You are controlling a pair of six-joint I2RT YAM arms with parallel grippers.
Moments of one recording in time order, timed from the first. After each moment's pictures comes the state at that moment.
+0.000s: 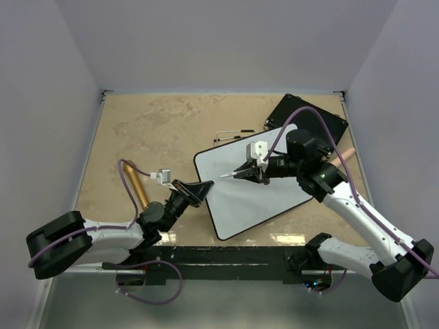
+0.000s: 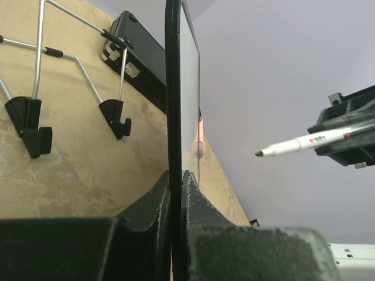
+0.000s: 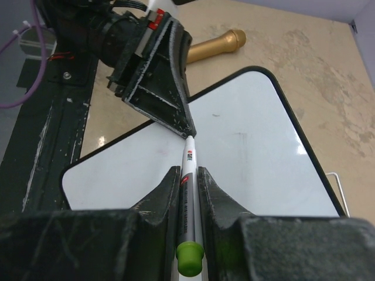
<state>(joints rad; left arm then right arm) -1.01 1.12 0.10 1.18 -0.40 -0.83 0.59 1.03 1.01 -0.40 -0.85 -0.55</state>
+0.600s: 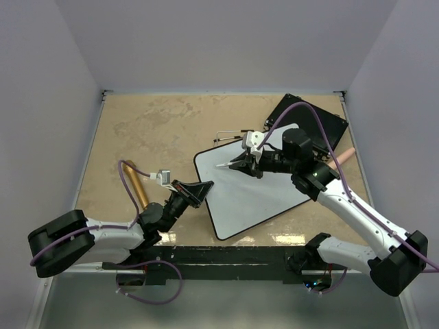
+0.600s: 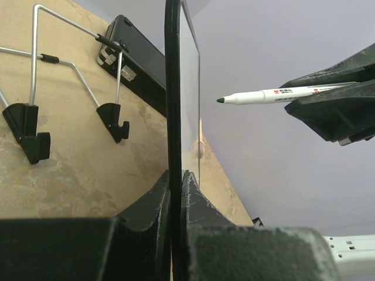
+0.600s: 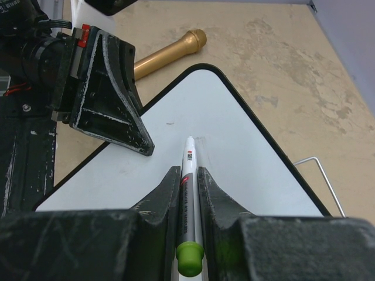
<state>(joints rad) -1.01 1.14 0.08 1.24 -0.39 -0.79 0.61 1.08 0.96 -0.17 -0.68 -0.35</state>
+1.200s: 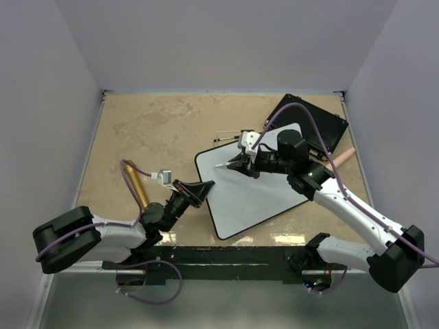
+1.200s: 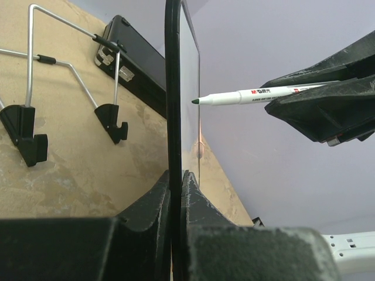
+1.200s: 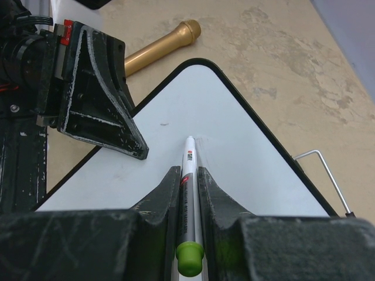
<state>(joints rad) -1.01 1.19 0.08 1.31 -0.37 -0.78 0.64 1.11 0.94 -0.14 -0.62 -0.33</state>
